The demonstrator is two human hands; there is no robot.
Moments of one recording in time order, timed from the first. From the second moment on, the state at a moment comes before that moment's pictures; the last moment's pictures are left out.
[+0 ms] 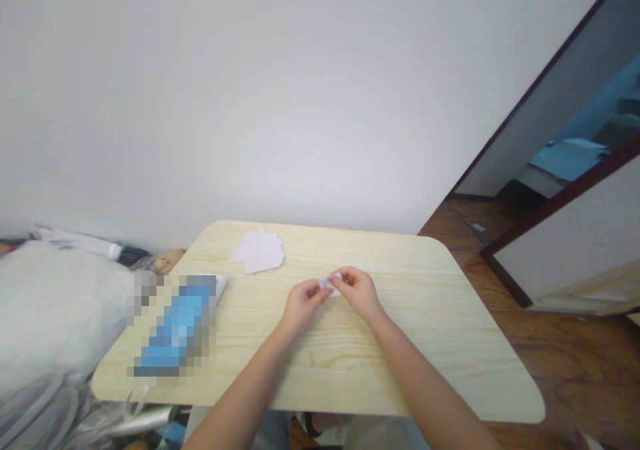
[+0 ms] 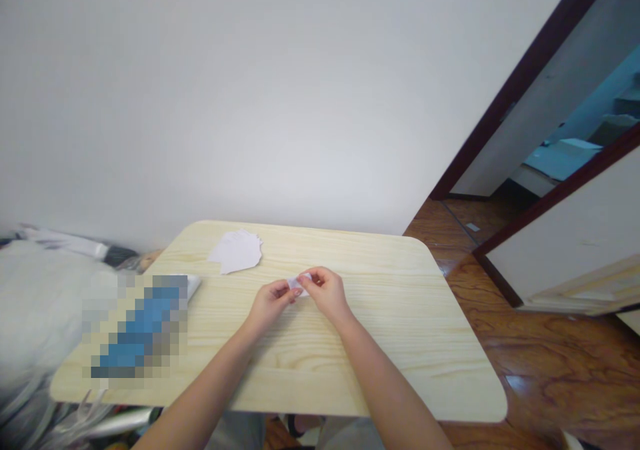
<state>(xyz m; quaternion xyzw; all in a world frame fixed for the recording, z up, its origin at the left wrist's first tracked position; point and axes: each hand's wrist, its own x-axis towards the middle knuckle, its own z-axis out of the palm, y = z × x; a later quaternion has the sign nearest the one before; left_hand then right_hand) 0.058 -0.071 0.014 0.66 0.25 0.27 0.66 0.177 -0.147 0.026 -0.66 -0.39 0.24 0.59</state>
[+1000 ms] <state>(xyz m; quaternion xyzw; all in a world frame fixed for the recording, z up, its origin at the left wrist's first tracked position) 0.052 -0.067 0.024 0.65 0.26 0.19 0.69 0.185 -0.143 0.022 -0.63 -0.35 0.32 0.62</state>
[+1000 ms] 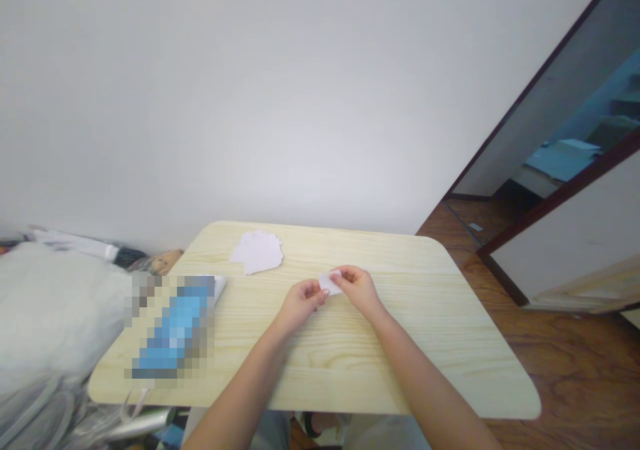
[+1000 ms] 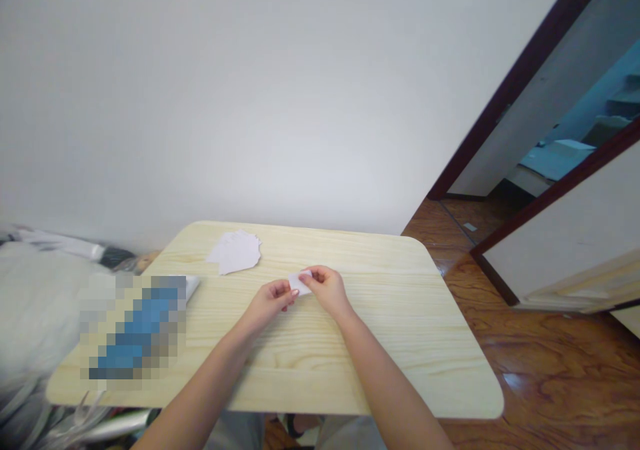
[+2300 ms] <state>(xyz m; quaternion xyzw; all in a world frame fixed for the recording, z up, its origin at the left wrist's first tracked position) 0.056 -0.067 0.017 0.66 0.28 0.24 0.66 0.185 -0.143 0.017 -0.64 -0.41 0.33 0.56</state>
